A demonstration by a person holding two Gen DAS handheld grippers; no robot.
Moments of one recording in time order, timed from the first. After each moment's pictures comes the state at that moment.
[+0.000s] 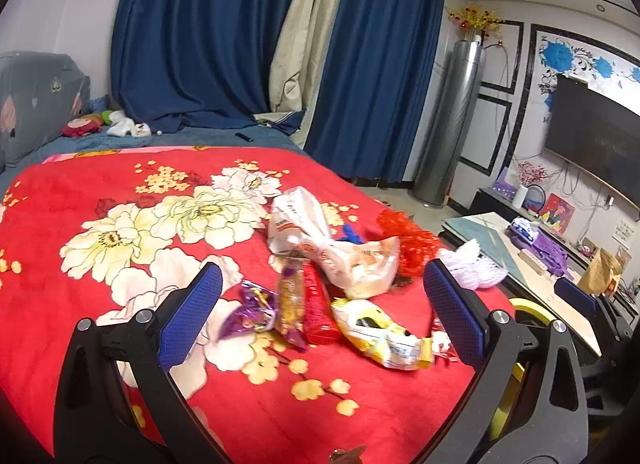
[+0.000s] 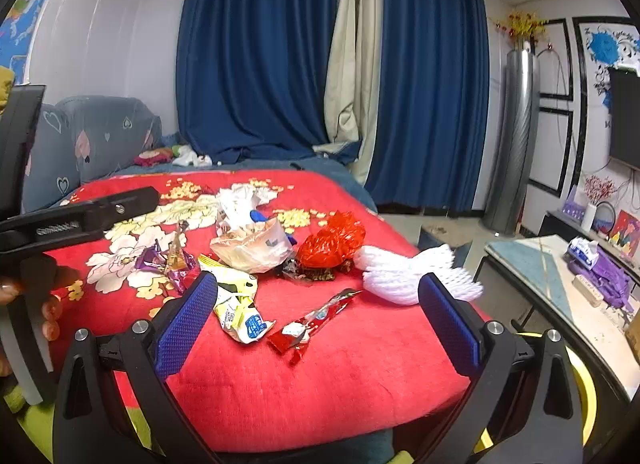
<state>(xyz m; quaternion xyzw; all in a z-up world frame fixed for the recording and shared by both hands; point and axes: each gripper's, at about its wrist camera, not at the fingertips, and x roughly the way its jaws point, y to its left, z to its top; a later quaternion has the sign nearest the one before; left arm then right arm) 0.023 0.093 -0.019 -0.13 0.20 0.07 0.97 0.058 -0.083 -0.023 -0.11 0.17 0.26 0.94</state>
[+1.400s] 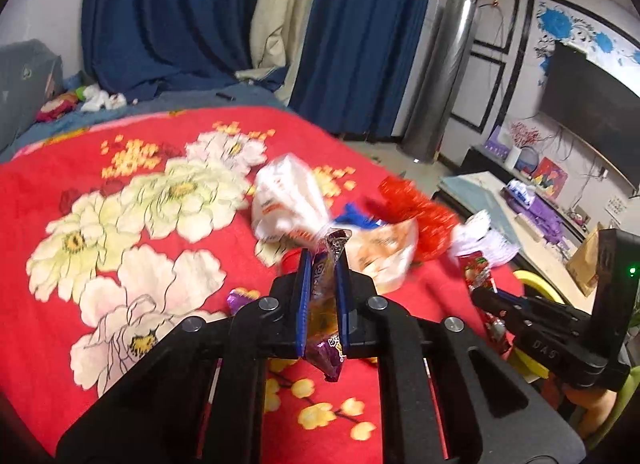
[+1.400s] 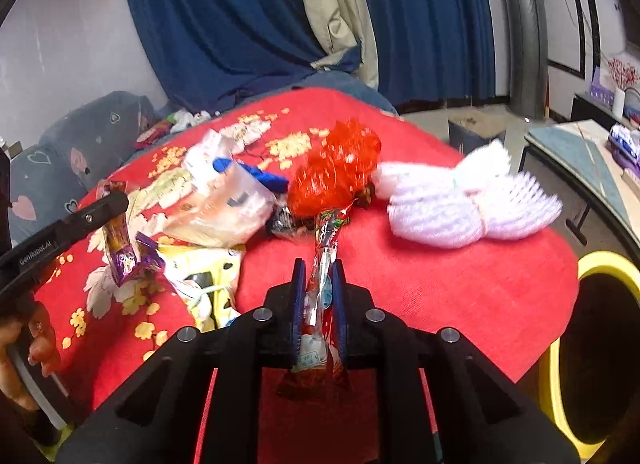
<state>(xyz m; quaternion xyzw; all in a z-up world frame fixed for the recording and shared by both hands) 0.076 0.099 -0.021 -0.12 0.27 0.02 0.96 0.148 -0.091 -0.060 -0.01 0.35 0.28 0.89</state>
